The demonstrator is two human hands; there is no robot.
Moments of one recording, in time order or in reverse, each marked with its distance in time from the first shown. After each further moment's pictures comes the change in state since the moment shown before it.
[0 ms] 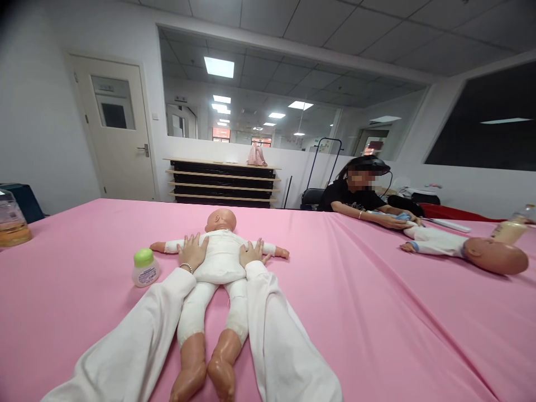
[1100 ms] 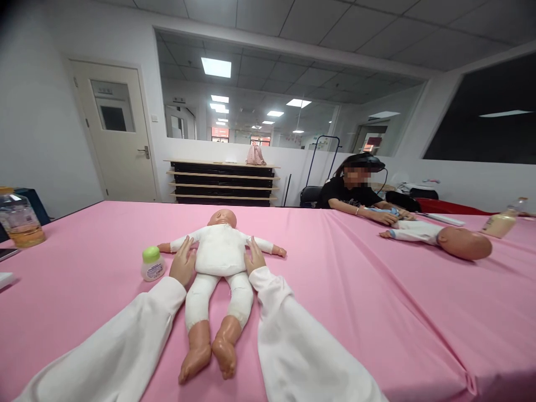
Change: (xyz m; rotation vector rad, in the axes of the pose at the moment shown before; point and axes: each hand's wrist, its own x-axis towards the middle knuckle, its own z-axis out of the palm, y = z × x) left_hand -0.052 -0.028 -0.033 -0.292 0.046 0.269; right_hand -0.039 0.024 -0.033 0.121 -0.011 -0.458
